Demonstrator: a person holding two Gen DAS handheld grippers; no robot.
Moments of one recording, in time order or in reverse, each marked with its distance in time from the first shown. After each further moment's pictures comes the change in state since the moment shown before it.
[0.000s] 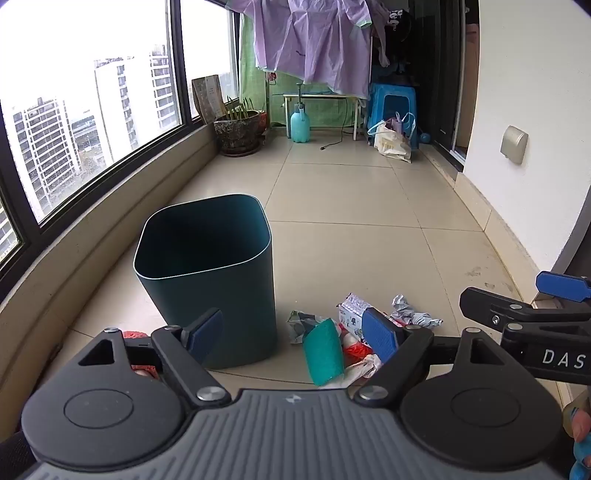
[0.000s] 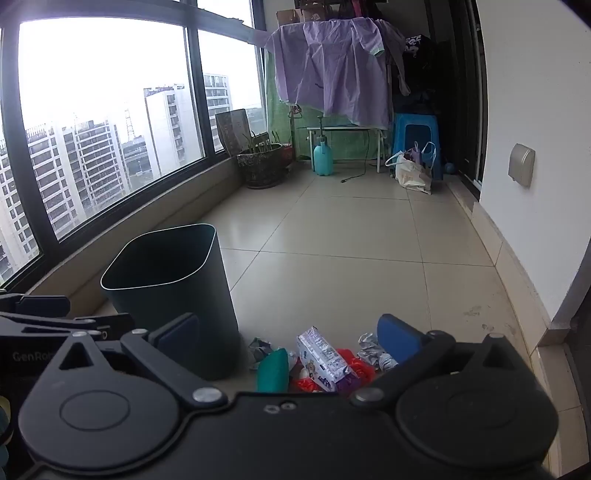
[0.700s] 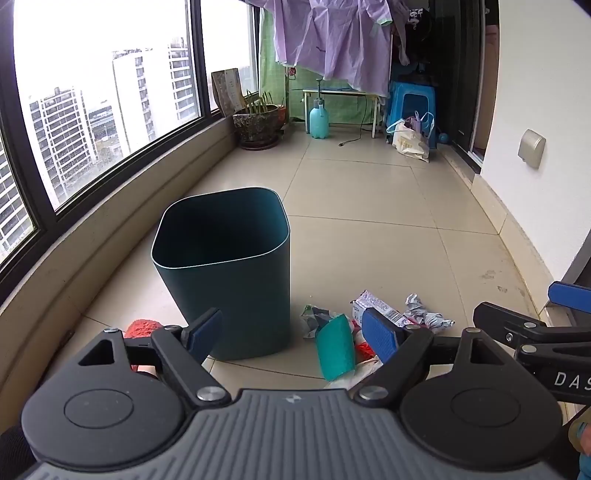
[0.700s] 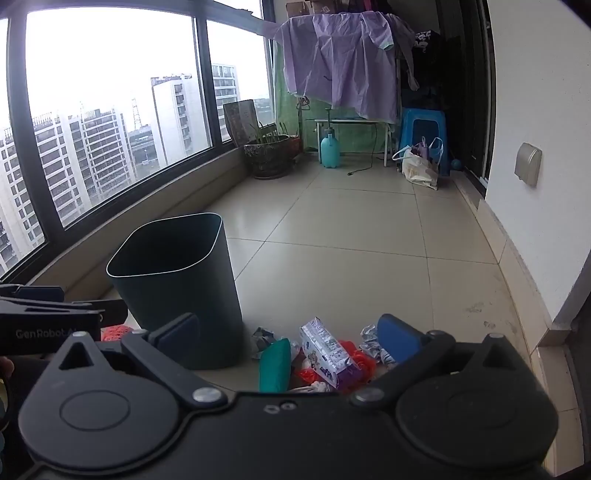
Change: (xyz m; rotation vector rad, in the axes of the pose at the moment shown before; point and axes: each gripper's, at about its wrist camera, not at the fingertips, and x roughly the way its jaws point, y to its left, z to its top) left arm -0.001 0.007 -0.004 -0.054 0.016 0.042; right arm 0.001 -0.010 0.003 0.004 0.033 0.052
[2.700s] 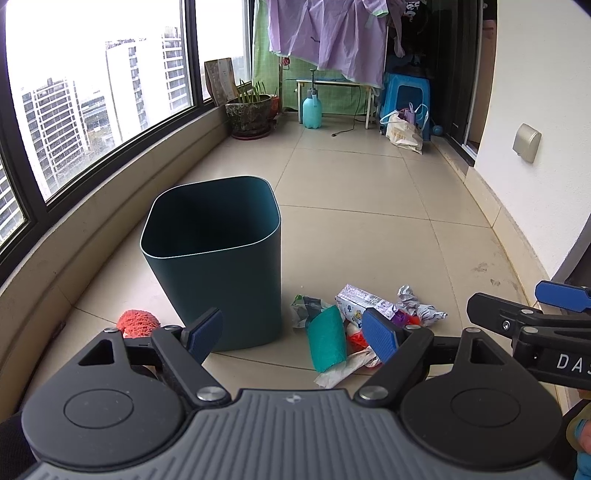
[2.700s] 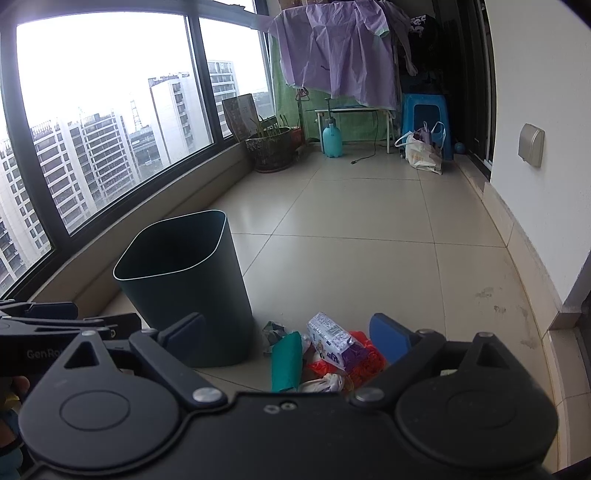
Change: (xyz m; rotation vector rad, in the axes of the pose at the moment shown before) left arm 0.004 0.000 0.004 -0.001 0.037 -0.027; right arm 0.004 -0.001 -0.003 0.035 0.024 0.021
